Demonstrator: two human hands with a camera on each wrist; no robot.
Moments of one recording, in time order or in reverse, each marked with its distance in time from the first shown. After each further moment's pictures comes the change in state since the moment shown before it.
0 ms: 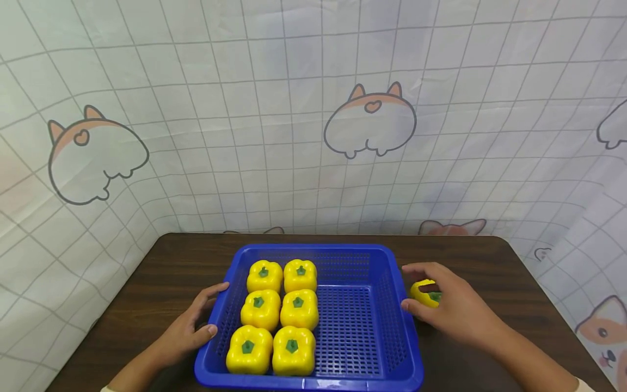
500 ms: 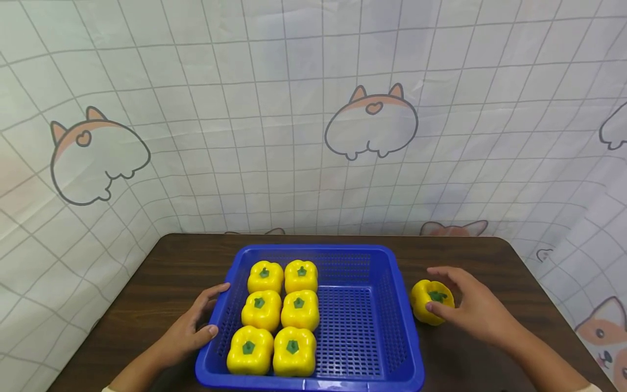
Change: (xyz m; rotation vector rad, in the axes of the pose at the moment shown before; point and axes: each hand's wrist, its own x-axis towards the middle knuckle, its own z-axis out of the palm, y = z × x) left_hand 0.000 -0.001 0.000 -0.025 -0.011 0.008; right_hand -0.008 0.057 -0.004 -0.022 -0.086 0.146
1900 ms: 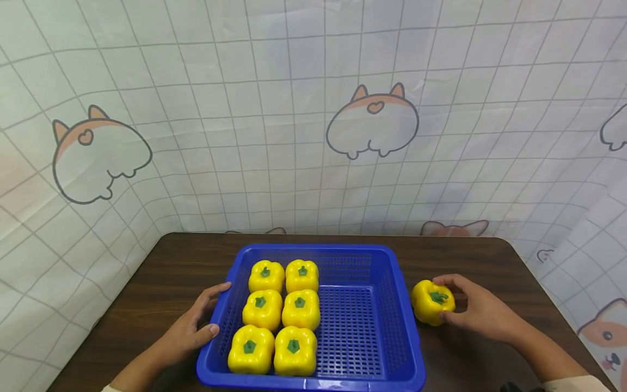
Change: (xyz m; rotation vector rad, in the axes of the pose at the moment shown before) left_hand 0.000 0.002 0.000 -0.001 0.005 -0.027; right_hand 0.003 0.047 0.007 0.120 -0.126 -0.043
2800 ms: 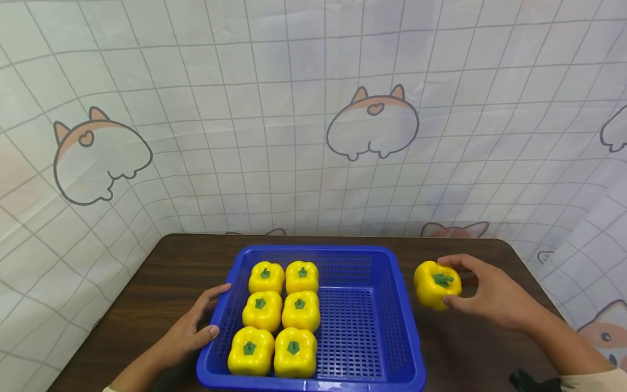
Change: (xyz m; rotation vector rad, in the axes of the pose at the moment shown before) left_hand 0.000 0.003 0.000 0.014 0.003 -0.021; right_hand 0.002 -0.040 -0.038 -0.152 0.115 -0.074
